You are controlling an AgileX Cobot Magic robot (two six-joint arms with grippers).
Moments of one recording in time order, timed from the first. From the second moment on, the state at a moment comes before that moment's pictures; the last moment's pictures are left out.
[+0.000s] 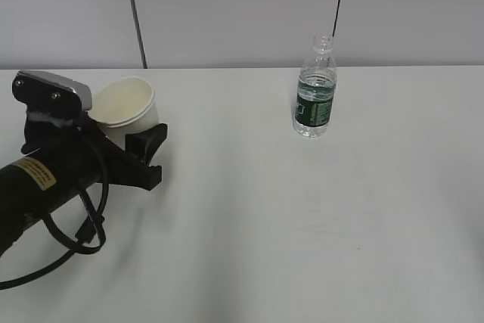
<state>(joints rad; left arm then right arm) -0.47 1.75 -0.46 0.04 -1.01 0.01 -0.14 0.22 -0.53 -0.05 0.74 0.09</state>
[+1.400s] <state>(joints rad) -0.47 1.66 -0.45 0.11 -0.88 0.00 0.04 1.60 -0.50 -0.30 -0.72 0.16</state>
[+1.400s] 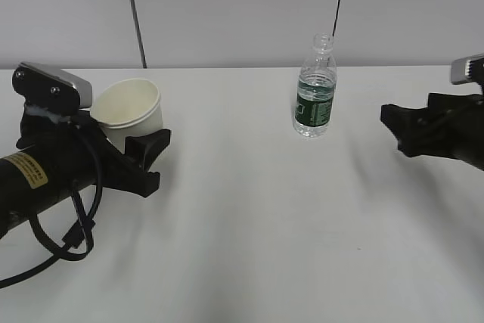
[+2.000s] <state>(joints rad) -0.47 1.66 -0.45 0.11 -0.87 0.00 0.17 2.06 -0.84 -0.17 -0.91 0.11</state>
